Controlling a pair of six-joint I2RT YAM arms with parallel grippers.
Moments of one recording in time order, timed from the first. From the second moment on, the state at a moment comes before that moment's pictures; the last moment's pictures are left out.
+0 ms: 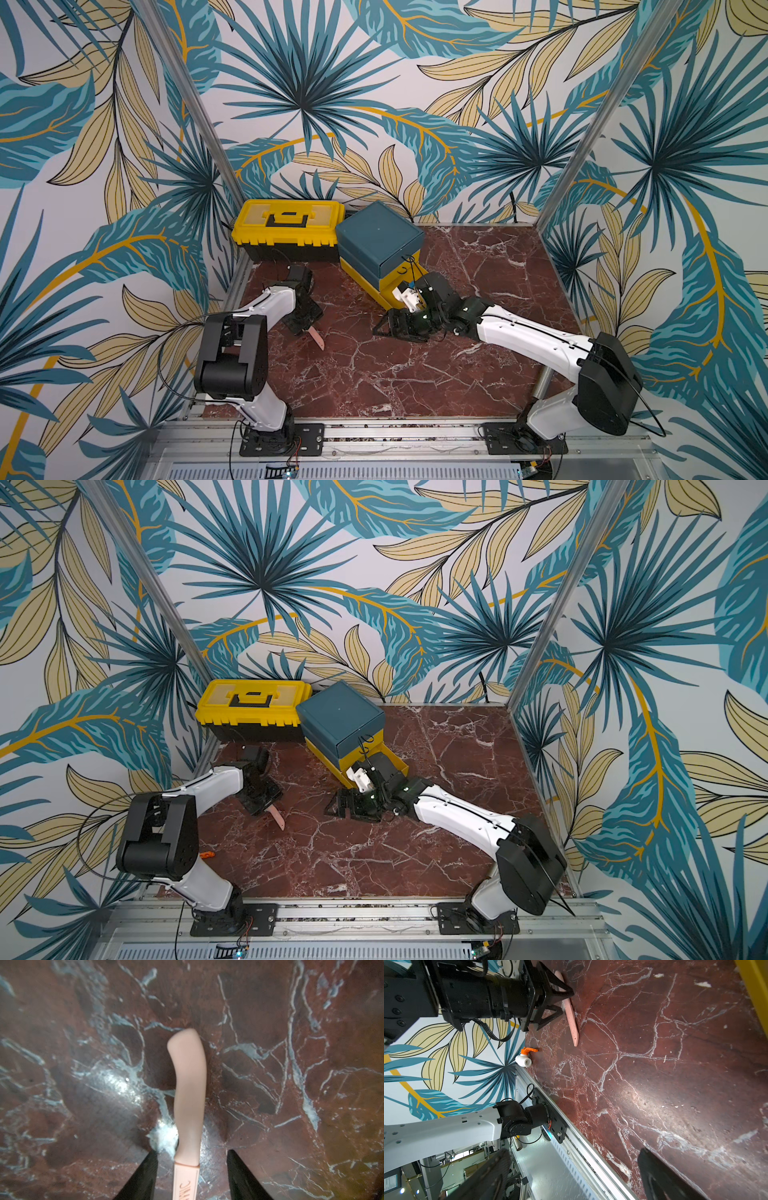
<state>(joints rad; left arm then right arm) -0.04 1.64 0.95 -0.70 0.00 -0.89 0.77 1.51 1.07 -0.37 -0.54 0.80</state>
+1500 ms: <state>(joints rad) -0.04 1.69 1.03 -0.75 0.03 -0.74 0.75 1.54 1.09 -0.42 -0.53 0.76</state>
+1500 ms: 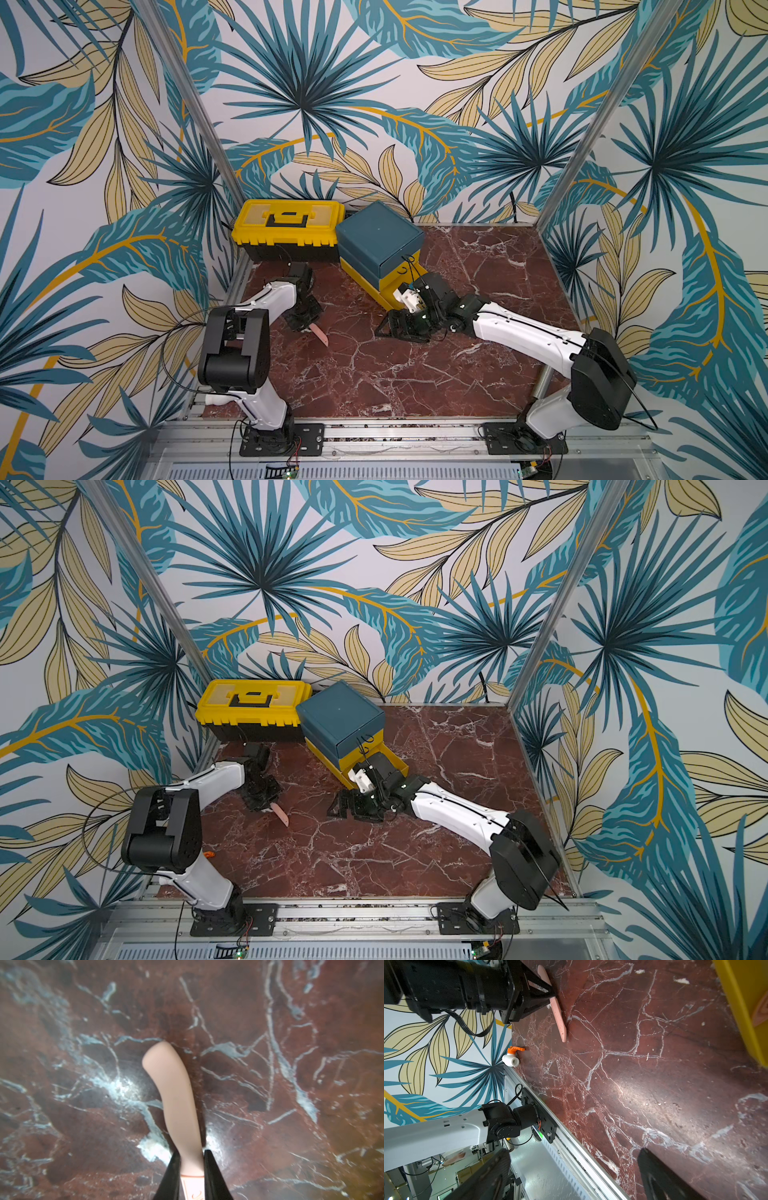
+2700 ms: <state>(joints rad) -0.75 1.74 1.43 -1.06 0.04 -0.70 0.50 1.28 0.85 -0.53 -0.43 0.73</state>
